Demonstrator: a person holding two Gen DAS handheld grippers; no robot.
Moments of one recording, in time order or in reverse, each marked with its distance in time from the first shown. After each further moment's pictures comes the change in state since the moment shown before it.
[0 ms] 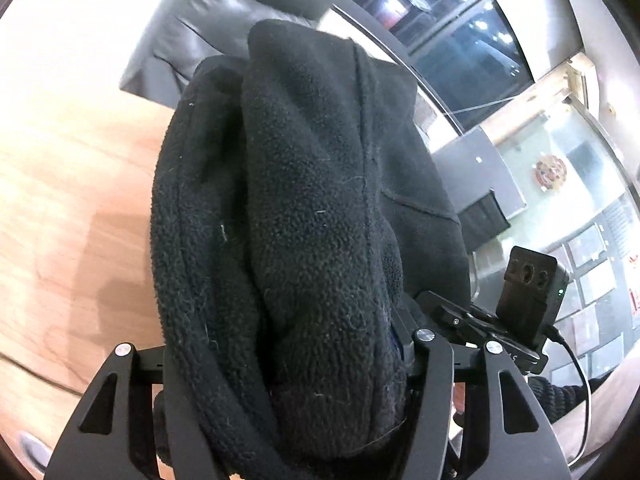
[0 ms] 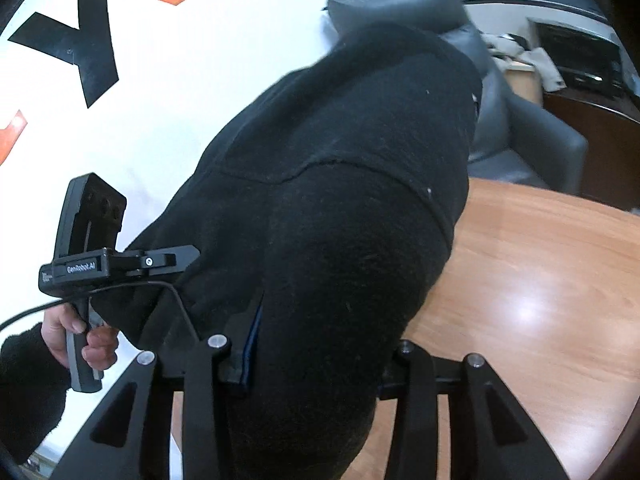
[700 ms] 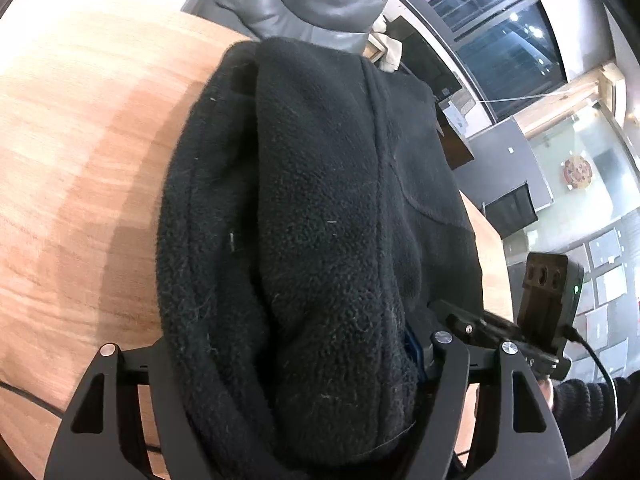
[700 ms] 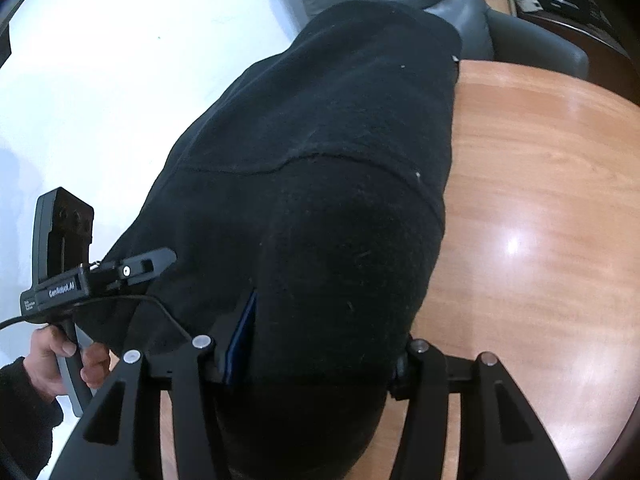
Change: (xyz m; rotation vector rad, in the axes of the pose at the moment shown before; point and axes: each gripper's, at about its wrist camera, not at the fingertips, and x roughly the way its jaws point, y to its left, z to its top) left arm 0.074 0.180 0.013 -0.039 0.121 0.023; right arm 0.209 0.054 -0.039 0.205 0.155 -0.158
